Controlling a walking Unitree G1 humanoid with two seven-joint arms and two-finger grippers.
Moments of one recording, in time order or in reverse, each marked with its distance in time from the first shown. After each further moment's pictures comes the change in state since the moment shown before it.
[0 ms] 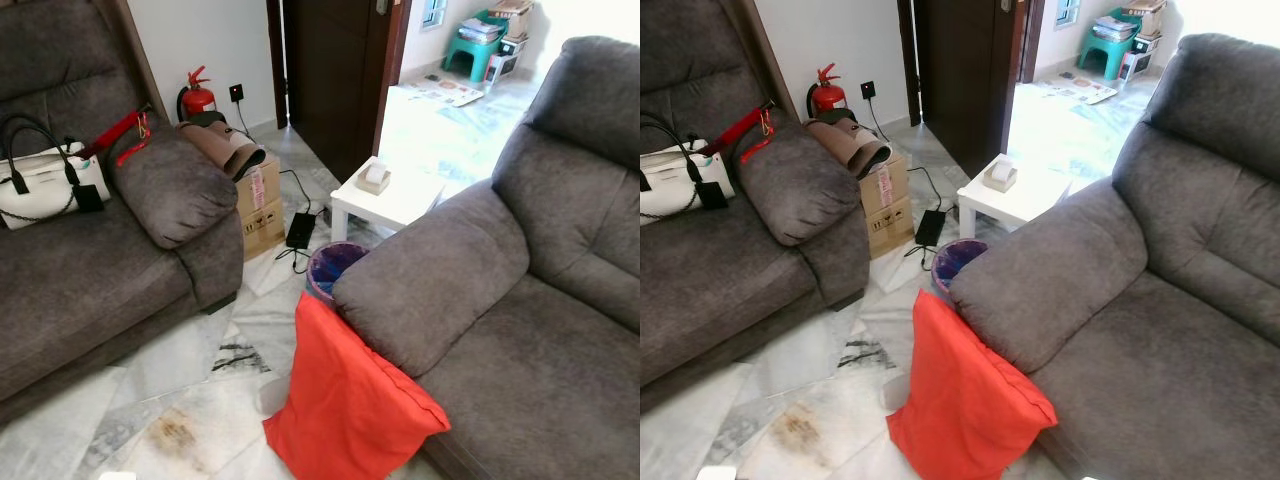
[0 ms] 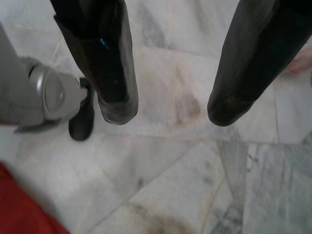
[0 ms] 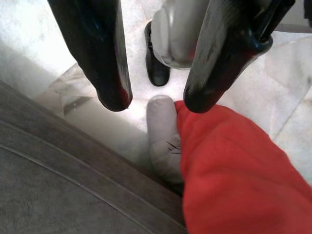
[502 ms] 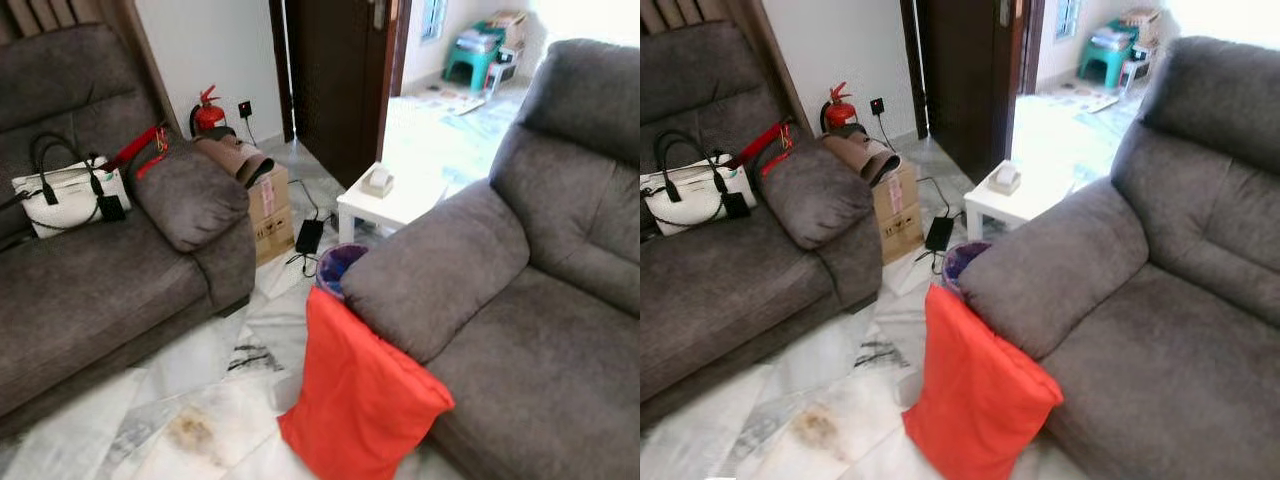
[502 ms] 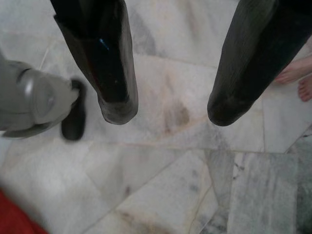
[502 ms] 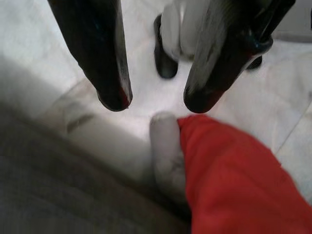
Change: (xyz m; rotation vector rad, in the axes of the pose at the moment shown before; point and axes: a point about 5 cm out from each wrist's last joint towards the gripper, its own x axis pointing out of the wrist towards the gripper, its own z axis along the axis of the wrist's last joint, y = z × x) left arm 0.001 -0.002 0.002 -0.002 -0.002 0.002; right arm -0.004 -0.013 -0.007 -0.002 0.022 -0.035
